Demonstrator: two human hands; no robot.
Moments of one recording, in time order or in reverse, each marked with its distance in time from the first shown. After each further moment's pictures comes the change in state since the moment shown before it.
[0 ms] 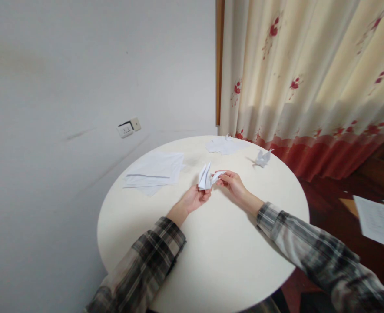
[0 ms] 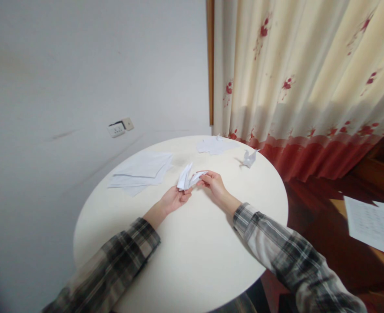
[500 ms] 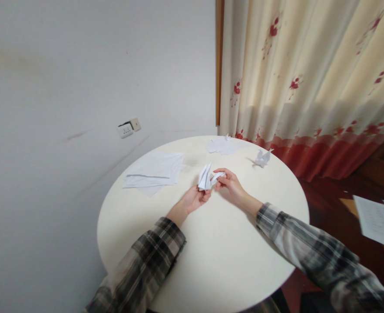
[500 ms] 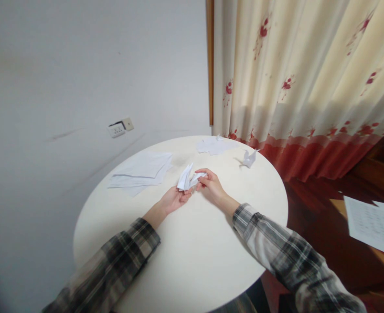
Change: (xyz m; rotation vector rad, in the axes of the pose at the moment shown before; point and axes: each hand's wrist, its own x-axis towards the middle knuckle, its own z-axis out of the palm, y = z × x) left_hand 0.005 -0.002 -0.007 0.025 0.019 -0.006; right_hand -0.005 -0.004 0.005 -0.109 -0.072 -0.056
